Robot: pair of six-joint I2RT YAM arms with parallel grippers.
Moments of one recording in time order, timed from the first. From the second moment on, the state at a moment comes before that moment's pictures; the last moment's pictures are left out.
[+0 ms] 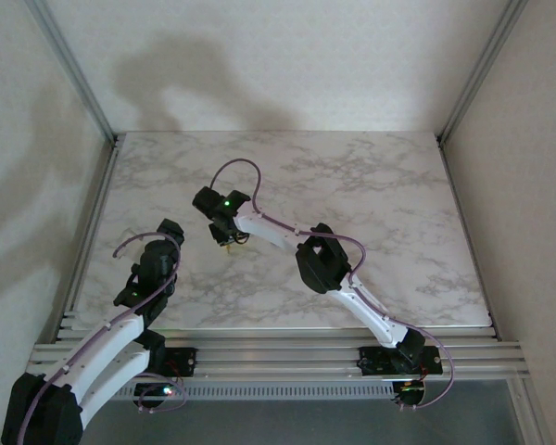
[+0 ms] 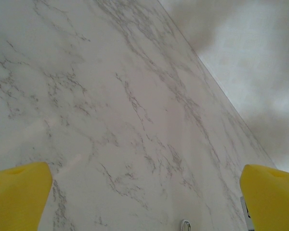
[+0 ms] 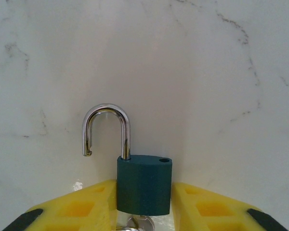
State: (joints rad) left arm -0.29 0.76 0.28 0.03 -0.63 -1.04; right arm 0.98 2.63 2.43 -1.08 0.16 0.48
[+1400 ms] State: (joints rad) left arm -0.28 0.77 0.27 0.04 -0.61 -1.05; right arm 0.94 2.50 2.32 -1.01 0.03 0.32
